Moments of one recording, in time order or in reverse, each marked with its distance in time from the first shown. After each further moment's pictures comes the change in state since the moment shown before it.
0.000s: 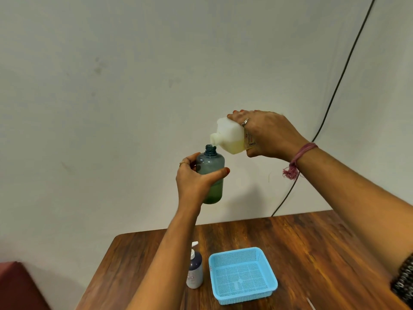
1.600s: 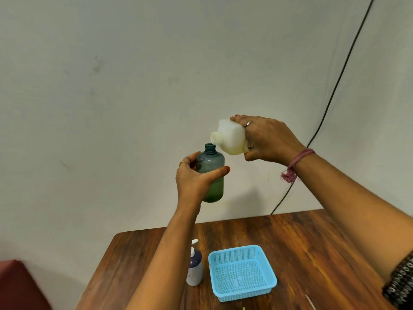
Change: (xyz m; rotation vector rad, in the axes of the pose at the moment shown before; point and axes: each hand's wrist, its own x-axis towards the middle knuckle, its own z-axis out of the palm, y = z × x) left_hand -0.002 -0.002 0.000 -0.023 -0.005 -0.023; right_hand -0.007 0.000 0.015 0.115 0.036 0.056
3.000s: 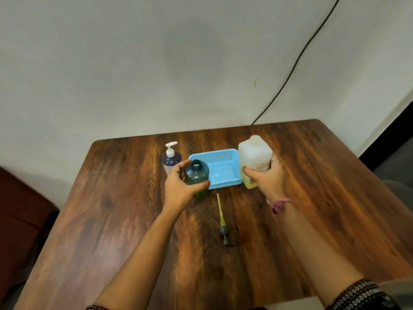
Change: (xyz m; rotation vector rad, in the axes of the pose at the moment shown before) left_hand -0.168 -0.183 -0.030 0.099 -0.224 -0.342; right_hand -0.272 -0.061 0.185 0.989 0.048 1.060
